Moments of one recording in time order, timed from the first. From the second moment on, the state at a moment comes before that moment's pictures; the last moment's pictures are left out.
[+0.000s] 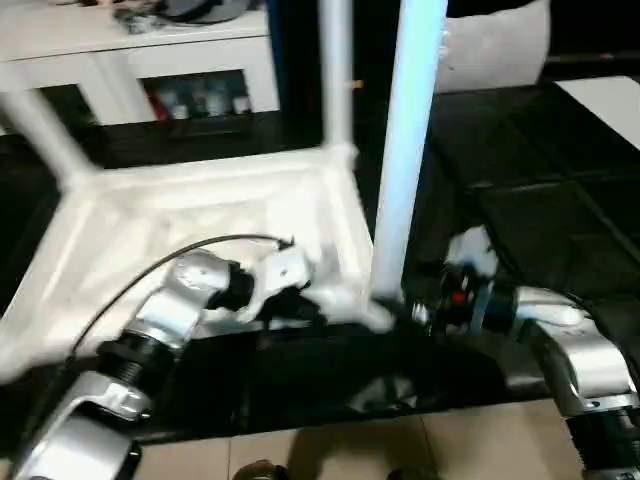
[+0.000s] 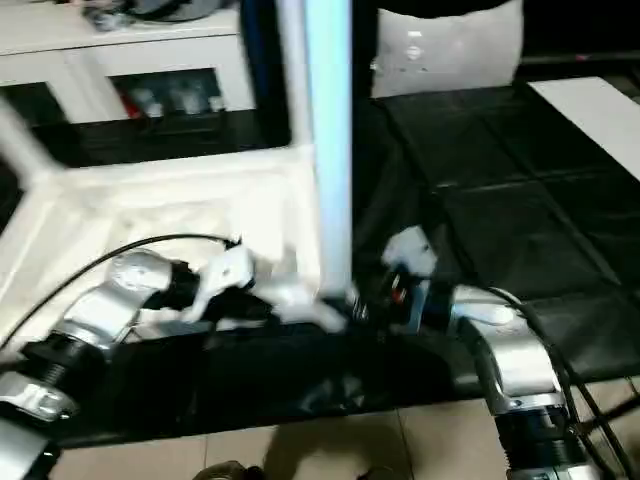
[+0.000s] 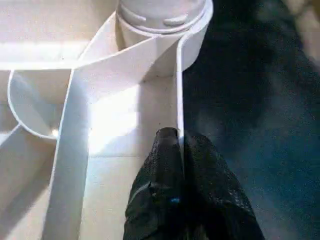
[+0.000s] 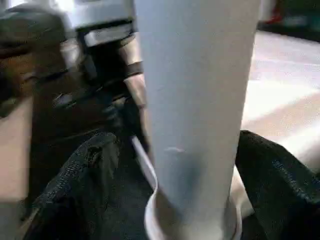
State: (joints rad) left arm -0.58 0.41 -0.37 0.49 0.02 0.06 -1.34; right arm -0.27 -0.44 0.10 0.10 0.28 0.25 1.18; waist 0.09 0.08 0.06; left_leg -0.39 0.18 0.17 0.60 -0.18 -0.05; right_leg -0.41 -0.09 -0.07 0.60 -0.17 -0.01
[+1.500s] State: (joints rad) left arm -0.56 0.37 -0.33 0.43 0.00 0.31 -1.19; right arm -0.24 -0.31 0.08 0.02 0.21 0.44 0.90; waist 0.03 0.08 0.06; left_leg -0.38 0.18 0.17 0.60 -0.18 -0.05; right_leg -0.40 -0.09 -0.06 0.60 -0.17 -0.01
